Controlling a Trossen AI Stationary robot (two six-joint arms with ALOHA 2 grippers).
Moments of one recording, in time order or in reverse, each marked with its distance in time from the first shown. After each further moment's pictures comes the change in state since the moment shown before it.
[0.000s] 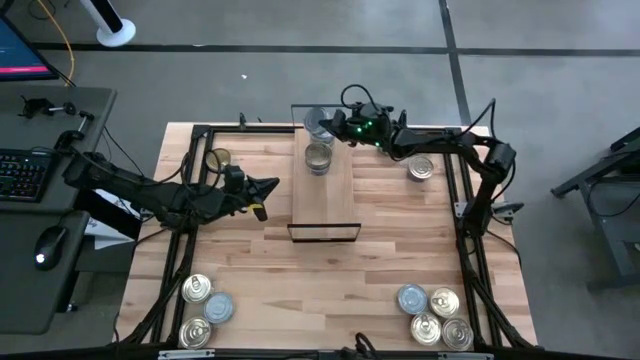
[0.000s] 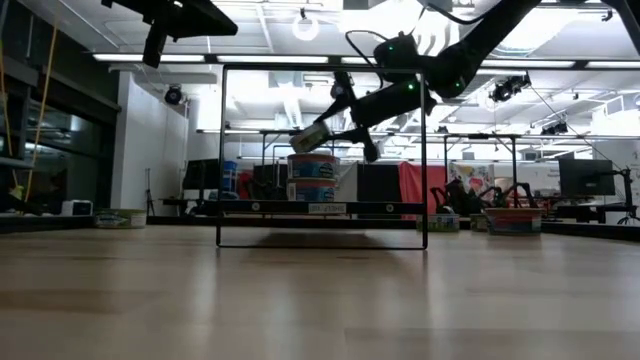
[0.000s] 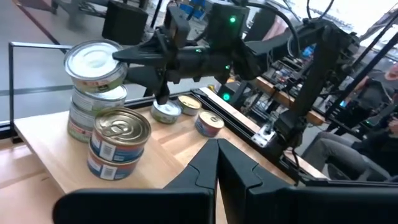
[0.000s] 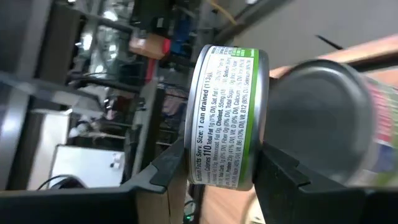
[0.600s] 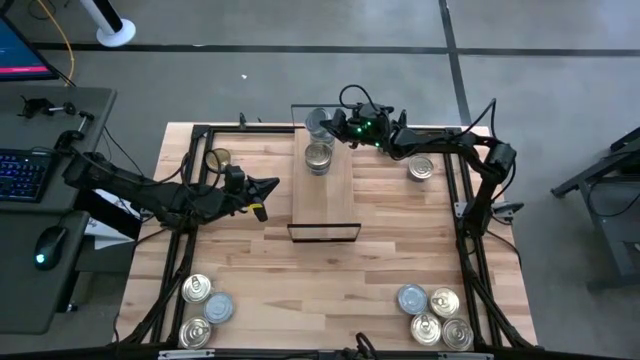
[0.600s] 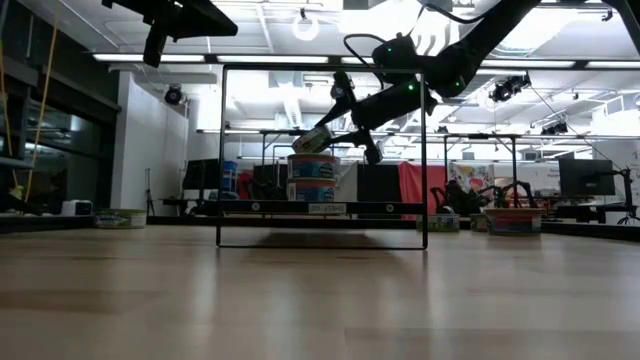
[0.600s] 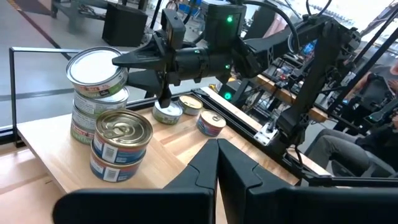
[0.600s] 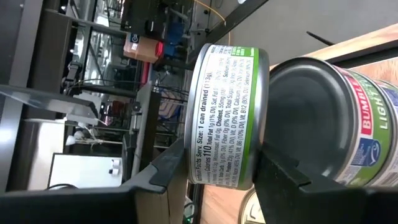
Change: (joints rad) left arm 0.001 0.000 0.000 -0.001 0.000 0.026; right arm 0.001 0.000 0.002 -0.043 0.016 0.035
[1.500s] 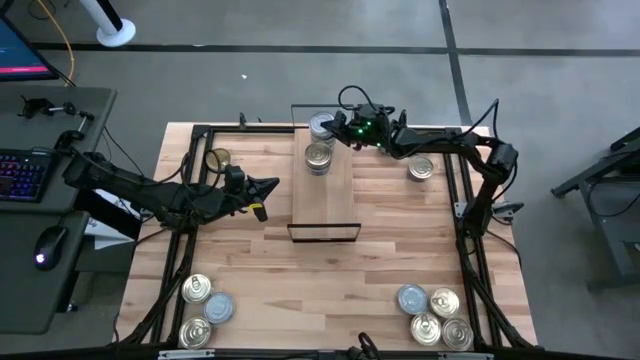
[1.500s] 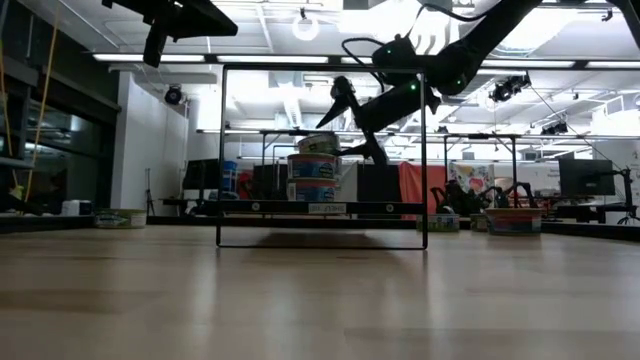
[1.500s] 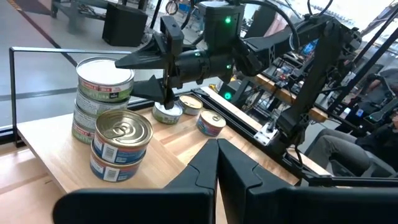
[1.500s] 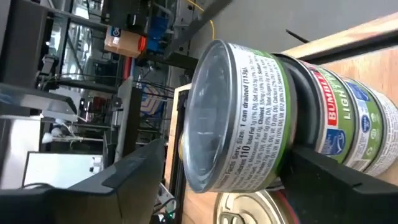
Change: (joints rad) left arm 0.000 0.000 0.000 -0.001 0.000 -0.001; right arm -0.001 -0.021 -0.003 -0.074 0.002 -0.036
